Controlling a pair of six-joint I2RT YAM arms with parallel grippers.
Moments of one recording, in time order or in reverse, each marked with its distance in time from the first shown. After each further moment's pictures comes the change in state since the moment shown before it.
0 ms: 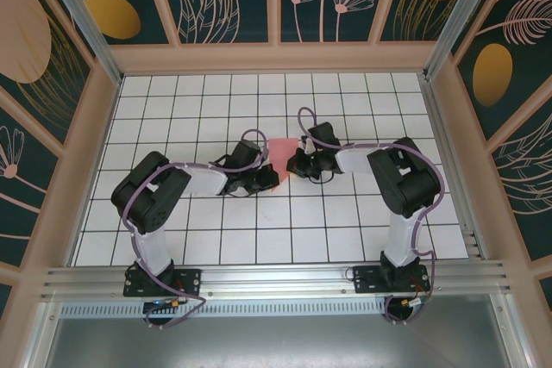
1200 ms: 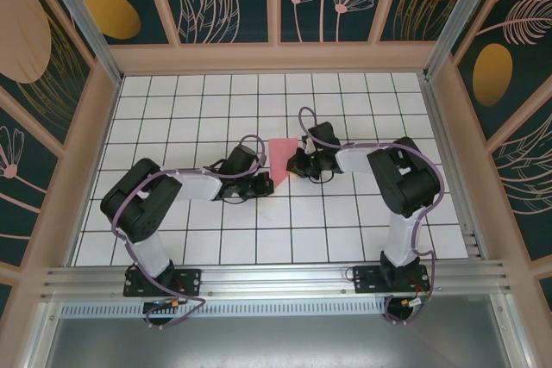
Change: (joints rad) left arm -0.012 -0.081 -0.051 -0.099 -0.023 0.107; right arm -0.002 0.003 0.004 -0.005 -0.003 0.022
